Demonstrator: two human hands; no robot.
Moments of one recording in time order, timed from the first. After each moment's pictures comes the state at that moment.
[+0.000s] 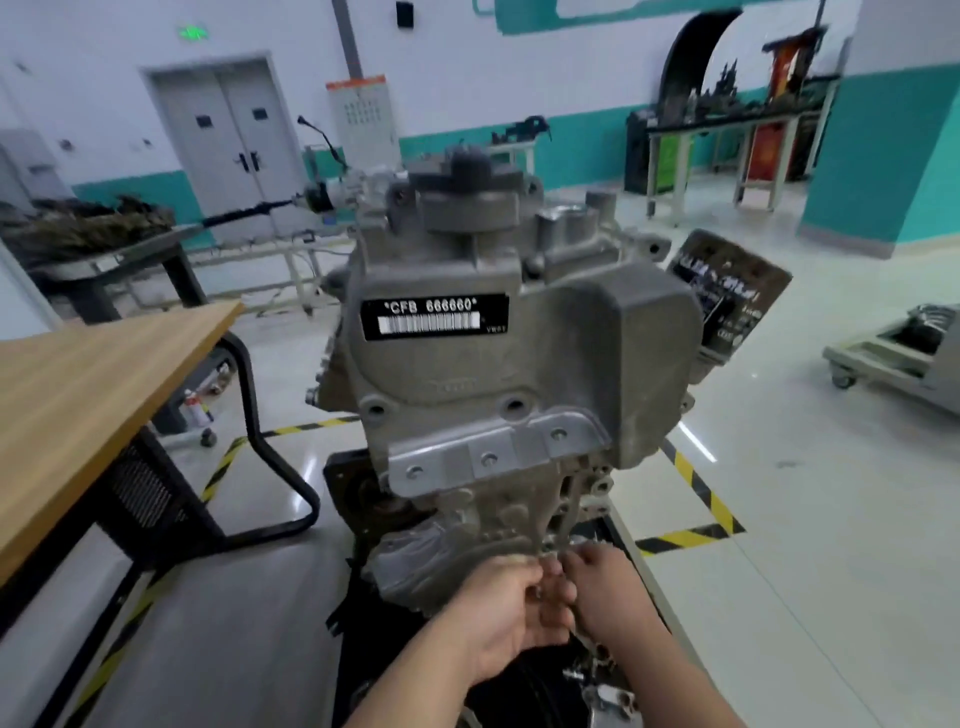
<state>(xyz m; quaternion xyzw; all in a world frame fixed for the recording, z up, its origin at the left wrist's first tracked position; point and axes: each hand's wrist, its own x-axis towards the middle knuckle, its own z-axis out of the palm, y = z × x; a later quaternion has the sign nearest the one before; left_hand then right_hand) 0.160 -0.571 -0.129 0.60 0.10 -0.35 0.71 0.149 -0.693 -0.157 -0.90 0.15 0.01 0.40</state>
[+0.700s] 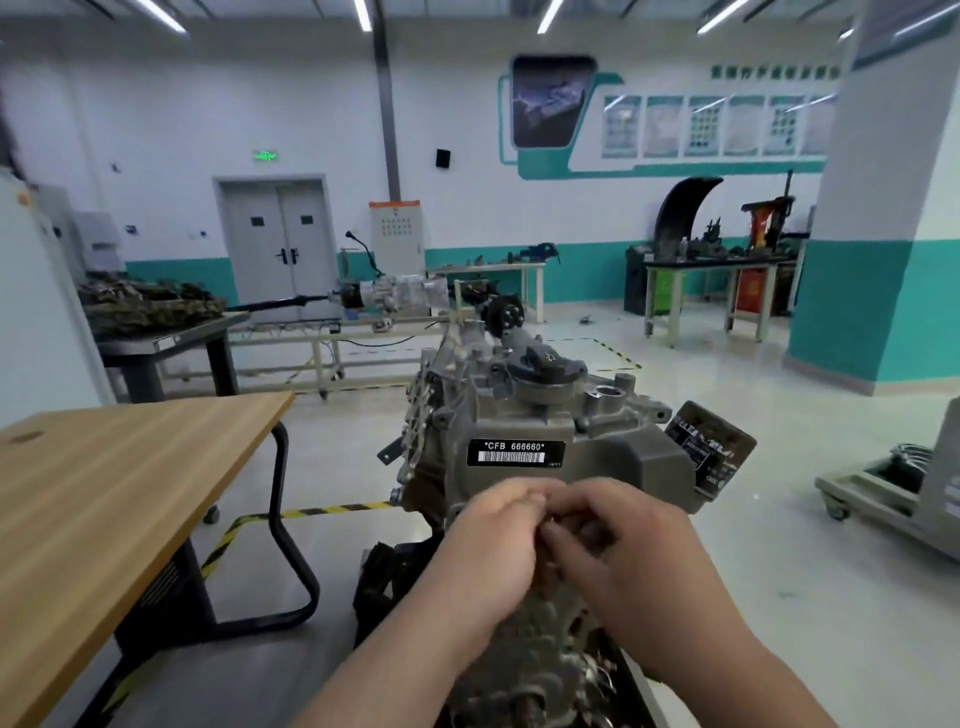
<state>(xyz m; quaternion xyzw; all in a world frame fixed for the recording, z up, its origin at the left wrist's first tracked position) 0.098 -0.522 0.074 0.74 -0.15 -0.05 0.65 0.056 -0.648 0.068 -0.88 -0.09 -0.32 0.35</state>
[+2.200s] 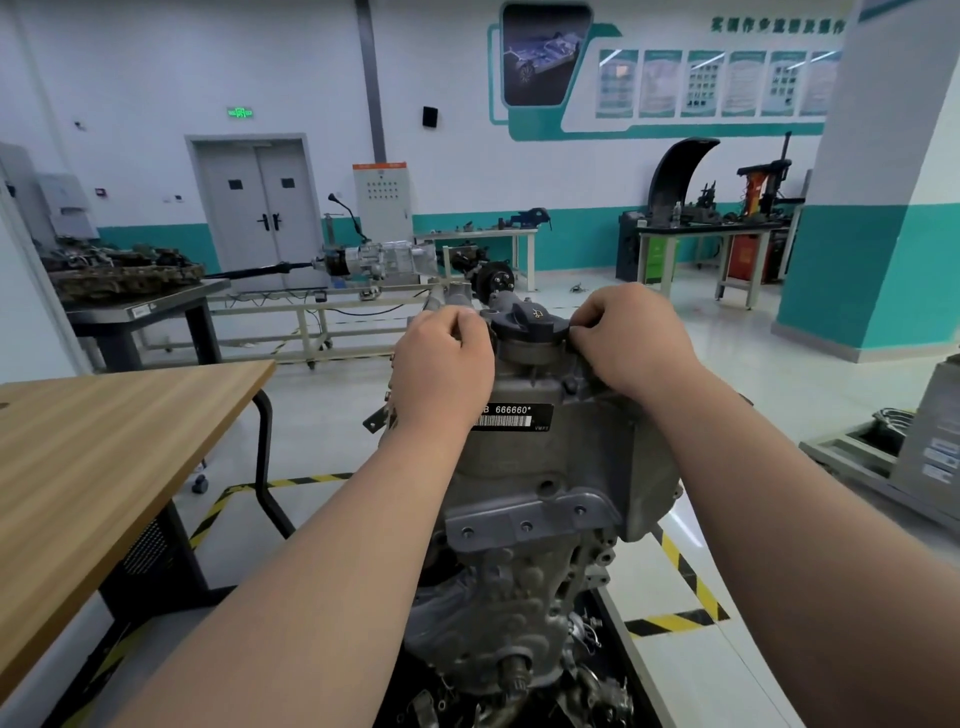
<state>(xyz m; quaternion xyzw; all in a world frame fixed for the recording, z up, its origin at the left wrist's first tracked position) 0.219 -0.540 0.105 0.79 -0.10 0.36 0.49 0.174 -0.696 0.145 -0.92 0.07 -0.29 0.26</state>
